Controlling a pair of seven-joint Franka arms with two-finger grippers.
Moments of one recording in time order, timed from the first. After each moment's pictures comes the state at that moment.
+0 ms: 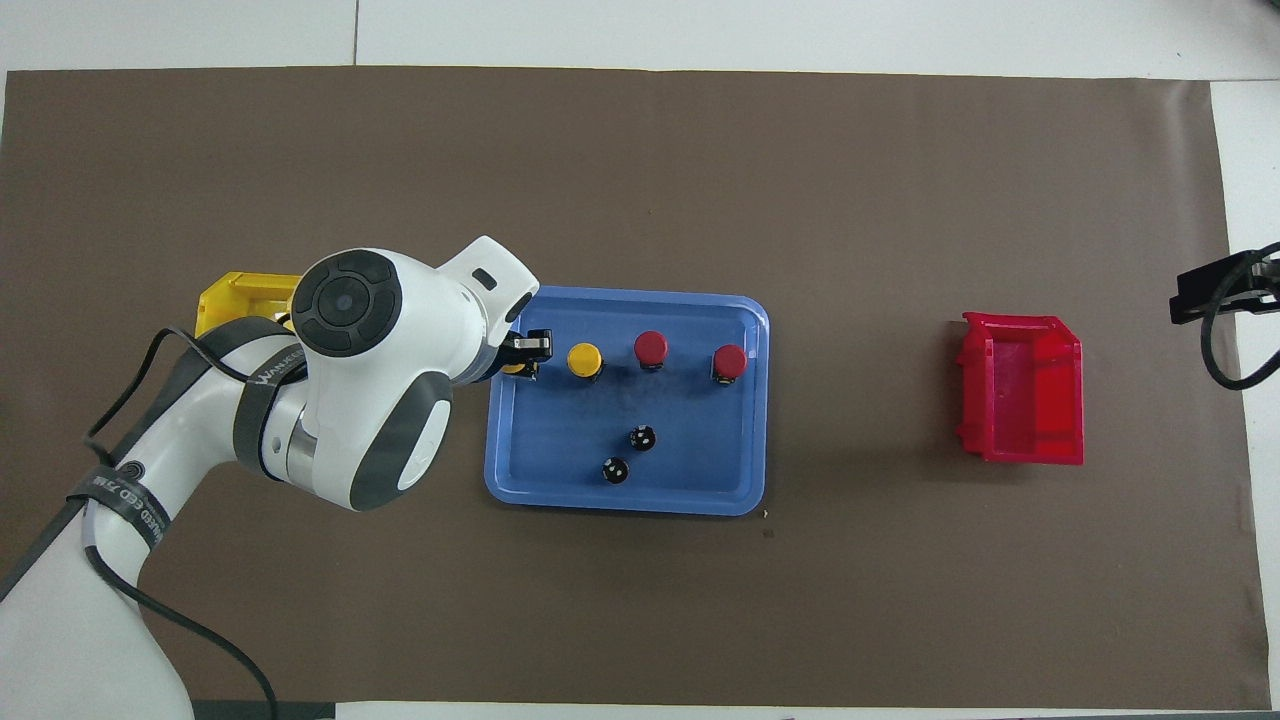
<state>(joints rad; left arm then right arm) -0.58 0.15 0.02 -2.02 -0.11 2.26 -0.44 -0.01 0.00 -0.09 -1.59 -0.06 1.53 -0.03</state>
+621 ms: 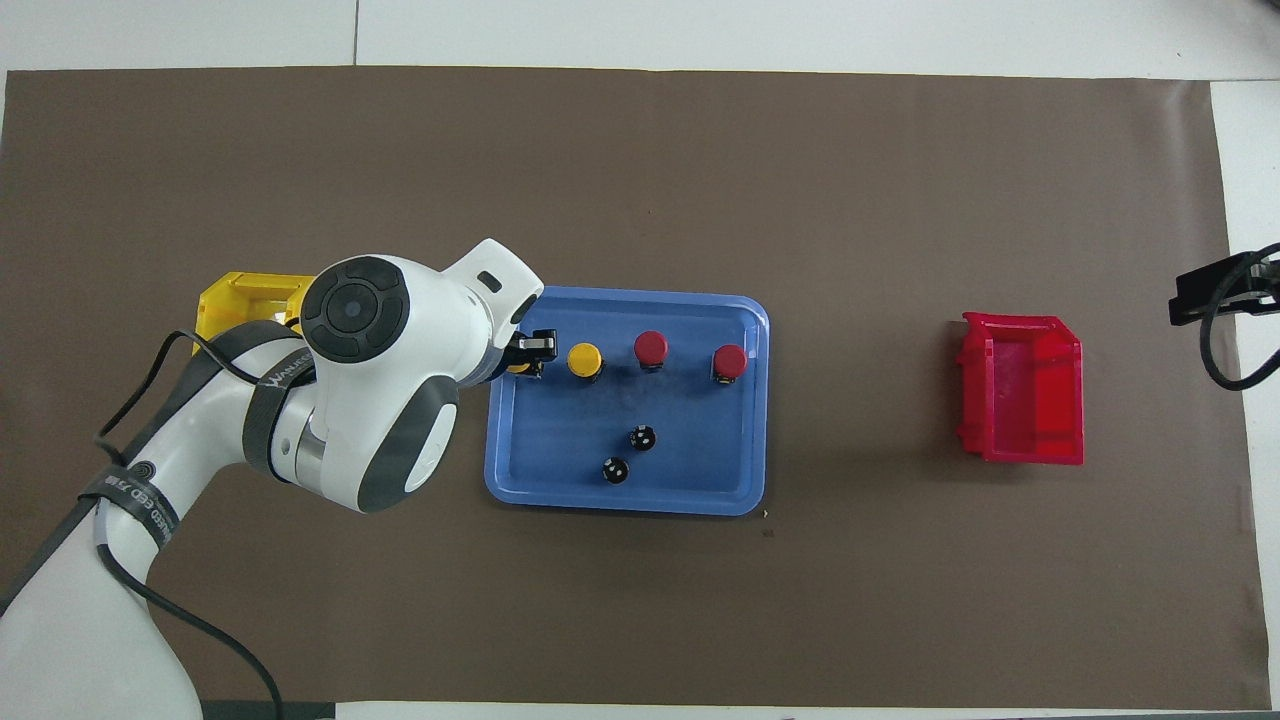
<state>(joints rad) -0.58 0.15 0.02 -2.02 -0.11 2.28 -0.45 -0.01 0.00 -0.09 -1.59 -0.06 1.52 -0.03</state>
